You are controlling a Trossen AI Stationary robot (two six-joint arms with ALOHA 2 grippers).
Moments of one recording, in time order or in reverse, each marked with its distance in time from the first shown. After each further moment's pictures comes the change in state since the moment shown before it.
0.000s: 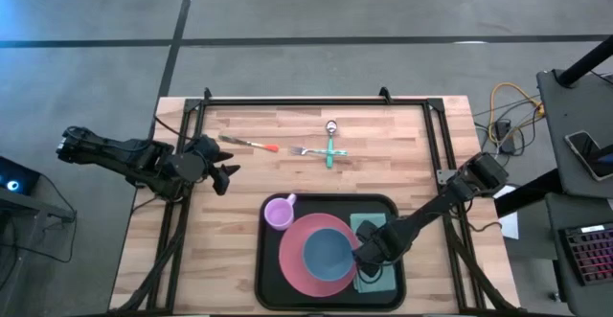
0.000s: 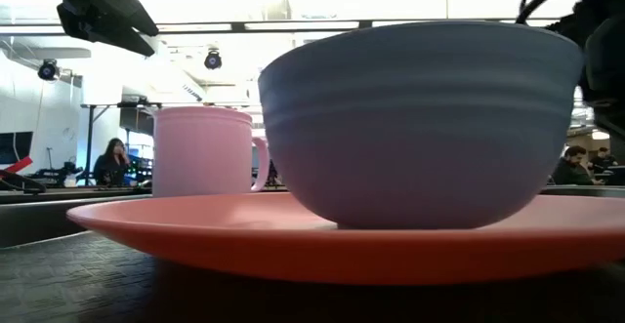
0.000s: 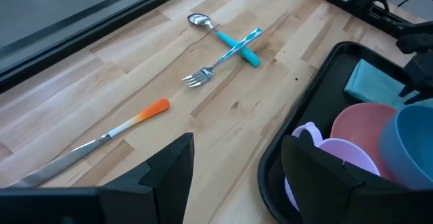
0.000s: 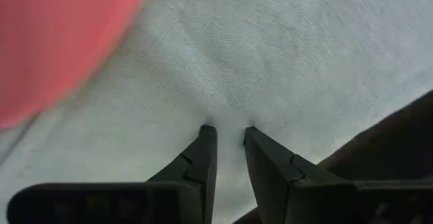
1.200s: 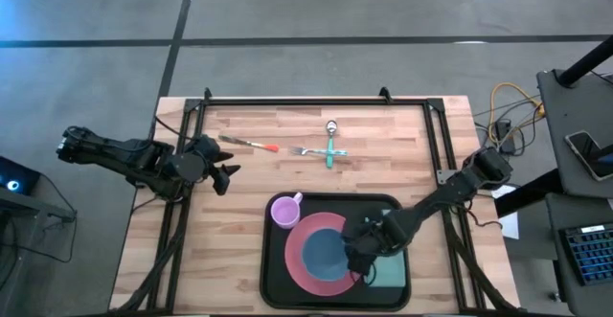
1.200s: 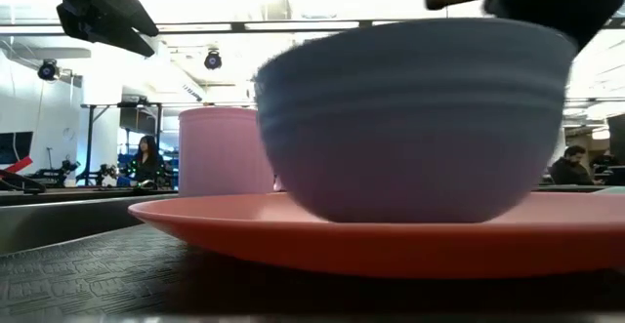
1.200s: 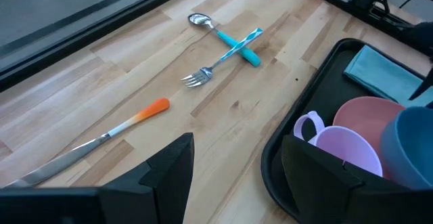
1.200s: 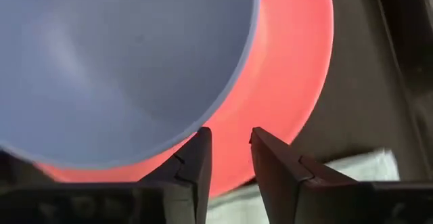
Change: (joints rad) left arm 0.000 0.001 -0.001 0.000 0.000 -0.005; right arm -0.061 -0.066 0.152 0.049 0.282 -0.502
